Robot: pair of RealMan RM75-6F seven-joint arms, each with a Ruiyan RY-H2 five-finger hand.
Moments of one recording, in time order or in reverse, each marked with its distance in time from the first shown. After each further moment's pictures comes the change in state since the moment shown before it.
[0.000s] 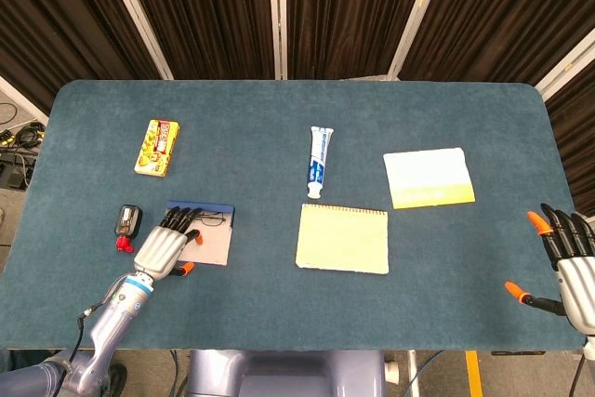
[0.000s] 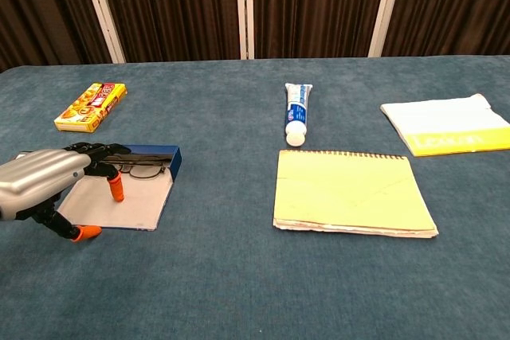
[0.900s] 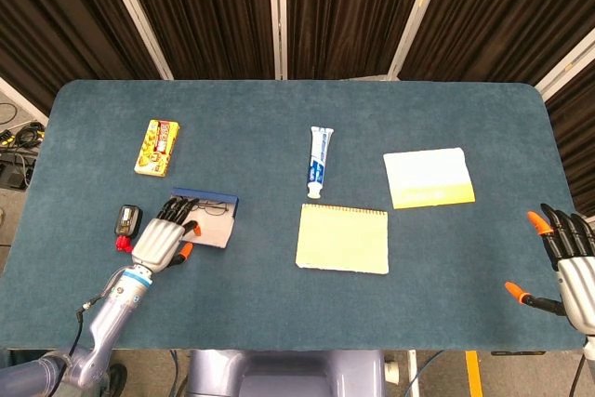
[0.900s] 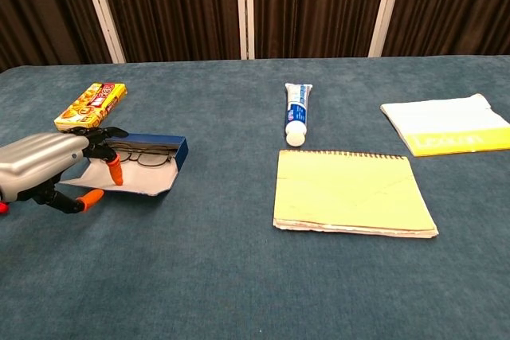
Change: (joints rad) left arm -0.012 0.018 -0.047 -0.021 -0.021 -0.007 0.009; right arm 0.001 0.000 0.000 0.000 0.002 -0.002 0.002
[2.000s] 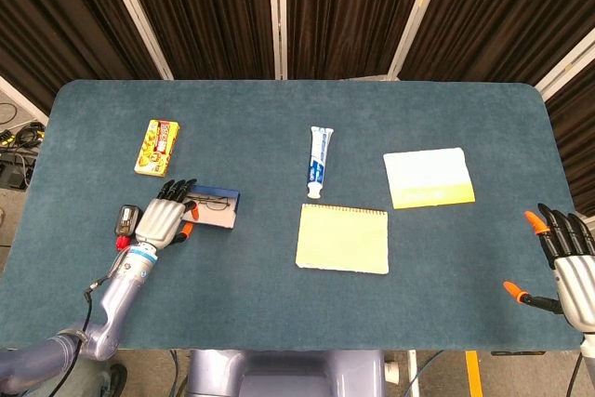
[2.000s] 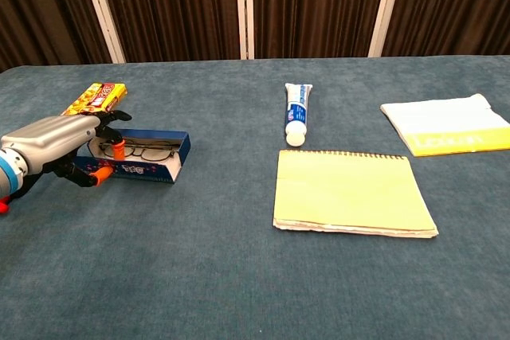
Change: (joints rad) left arm -0.076 -0.057 -0.079 0.128 -0.083 -0.079 -0.045; right arm 0.007 -0.007 0.000 0.004 0.011 -0.018 -0.007
